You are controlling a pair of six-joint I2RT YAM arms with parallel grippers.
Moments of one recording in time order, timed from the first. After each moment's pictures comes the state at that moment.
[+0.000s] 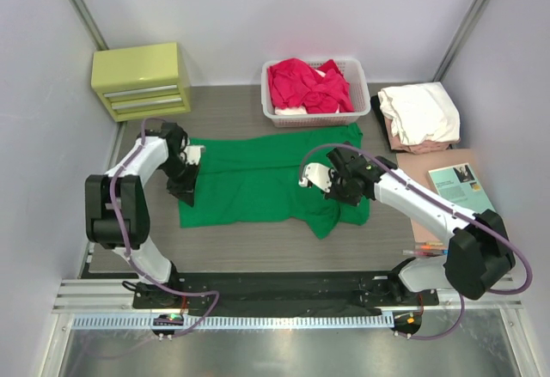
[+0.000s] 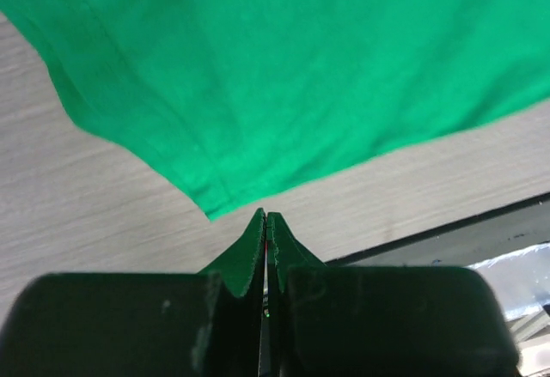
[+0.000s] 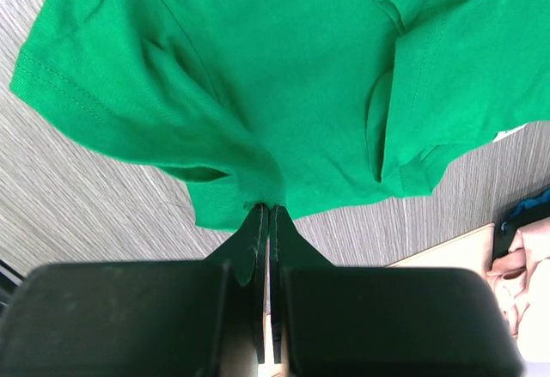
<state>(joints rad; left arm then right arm) -0.03 1.66 1.17 -1.06 0.23 0.17 0.59 1.35 0.97 -0.79 0.03 -0.73</state>
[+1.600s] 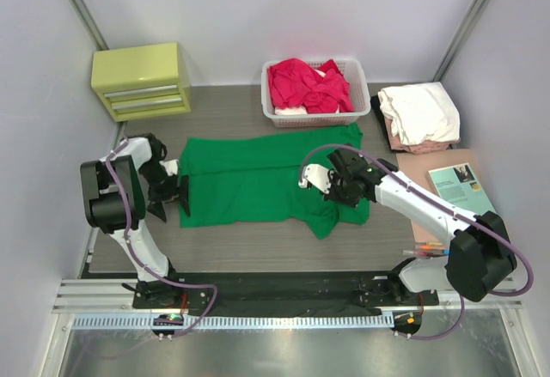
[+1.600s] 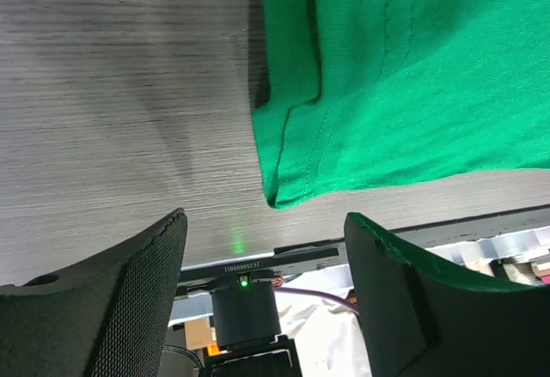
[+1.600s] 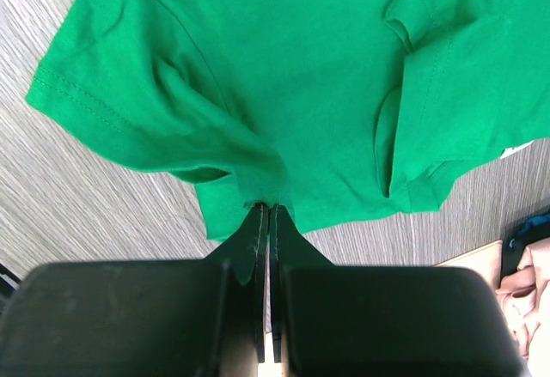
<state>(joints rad) 0.17 1.85 1.17 -1.13 0.19 0.05 0.59 1.33 0.94 -0.75 -0.01 -0.73</state>
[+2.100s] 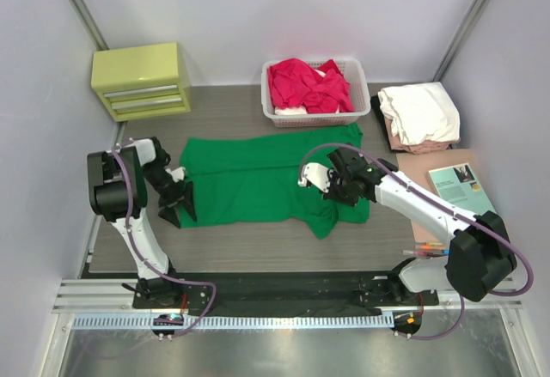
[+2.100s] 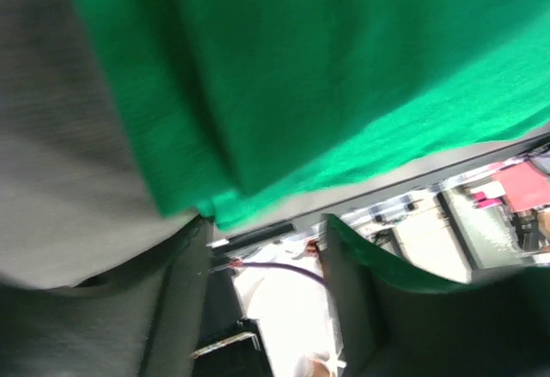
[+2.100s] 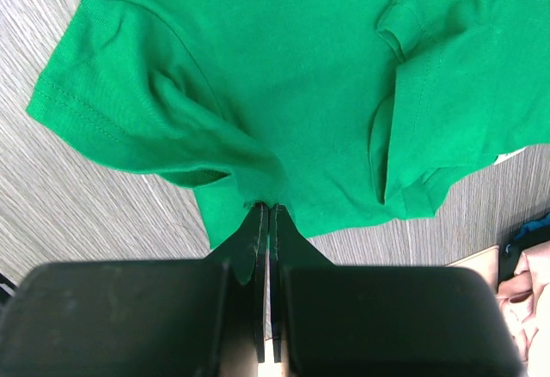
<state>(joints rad) 0.18 1.98 1.18 -1.20 0.35 0.06 0.59 1.33 0.94 -0.73 -0.02 -0.73</state>
